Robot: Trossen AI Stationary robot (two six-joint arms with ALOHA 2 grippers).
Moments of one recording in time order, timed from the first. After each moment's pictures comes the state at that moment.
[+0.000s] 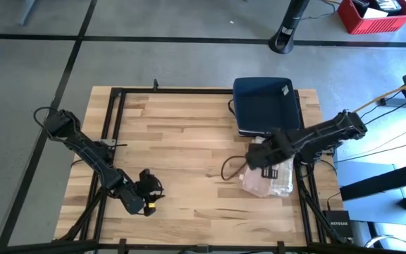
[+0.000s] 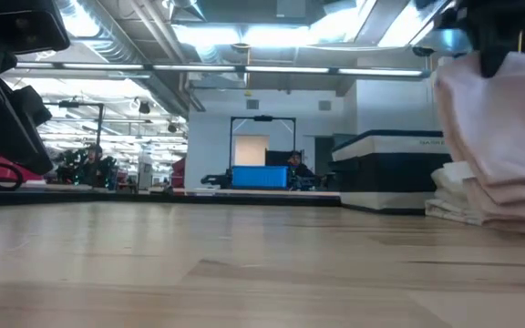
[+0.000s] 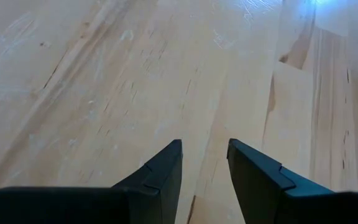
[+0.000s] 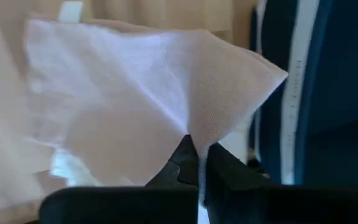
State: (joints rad) left arm -0.79 1.47 0.63 -0.12 -0.58 -0.99; right arm 0.33 1.46 1.36 -1.57 0.19 0.45
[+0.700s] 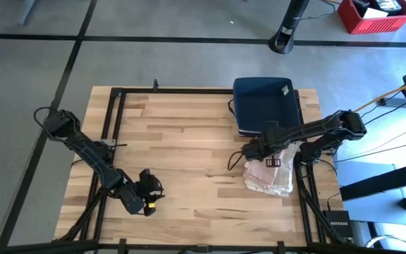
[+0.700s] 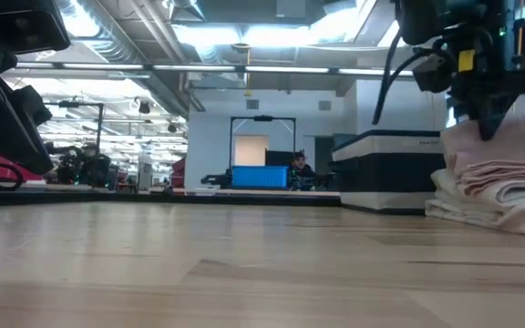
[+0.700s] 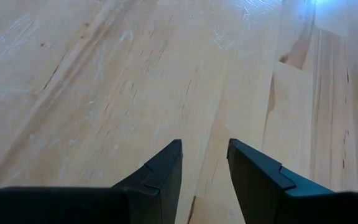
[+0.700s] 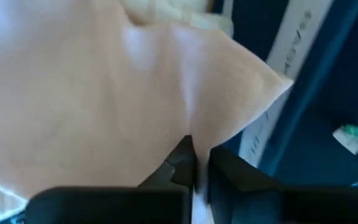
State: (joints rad) left arm -0.79 1.47 0.63 -0.12 -0.58 -0.98; right arm 0.15 1.46 1.04 -1.47 0.35 0.19
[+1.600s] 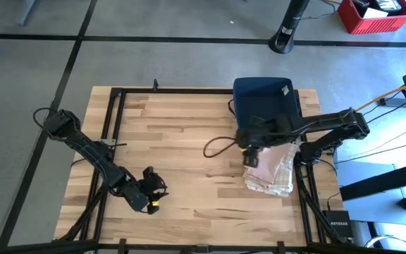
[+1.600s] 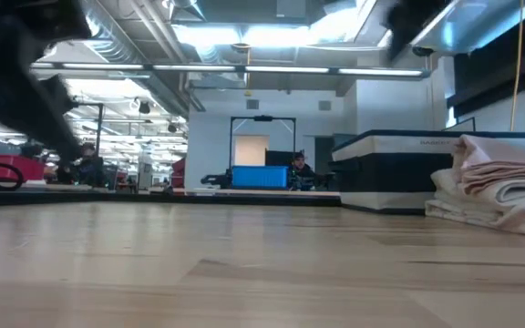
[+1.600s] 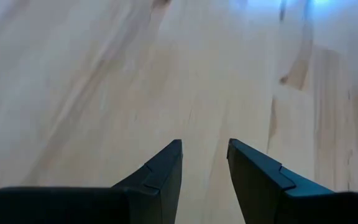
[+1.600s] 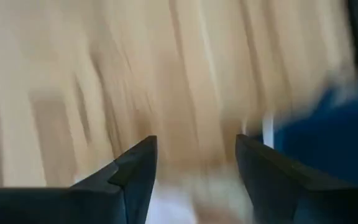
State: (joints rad) left arm -0.73 1.47 0.65 -0.12 -0.58 -0.90; right arm 0.15 1.42 1.38 -1.21 0.22 0.27
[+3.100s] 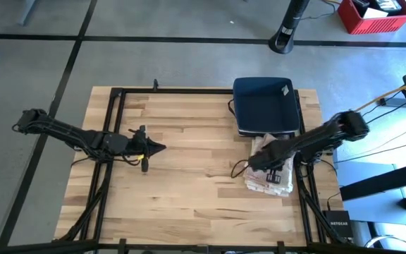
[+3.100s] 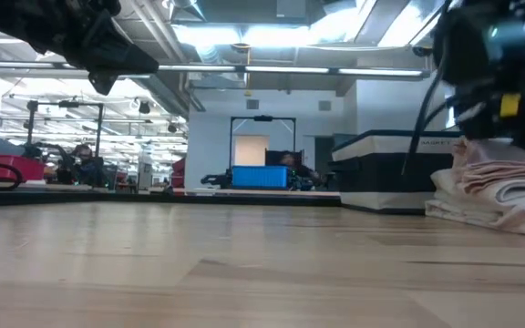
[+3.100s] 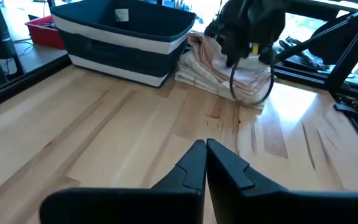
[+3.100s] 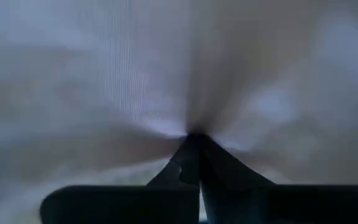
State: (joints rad) left arm -0.24 0.74 0.35 0.09 -0.43 -0.30; right arm 0.26 1.41 0.76 -1.17 -0.03 0.50
